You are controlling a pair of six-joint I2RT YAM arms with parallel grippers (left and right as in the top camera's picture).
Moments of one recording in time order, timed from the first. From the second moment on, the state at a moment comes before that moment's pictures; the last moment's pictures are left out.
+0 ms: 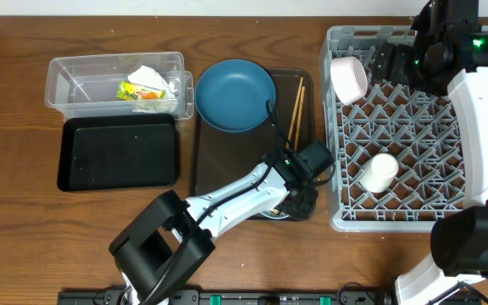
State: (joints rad) left arm -0.92 1.88 1.25 -0.76 0.17 -0.47; right arm -0.02 1.82 1.84 -1.11 -0.10 0.22
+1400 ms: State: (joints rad) left arm -0.63 1.56 1.27 -0.97 0.14 -0.51; right arm -0.02 1.82 1.84 -1.14 -0.09 0.18
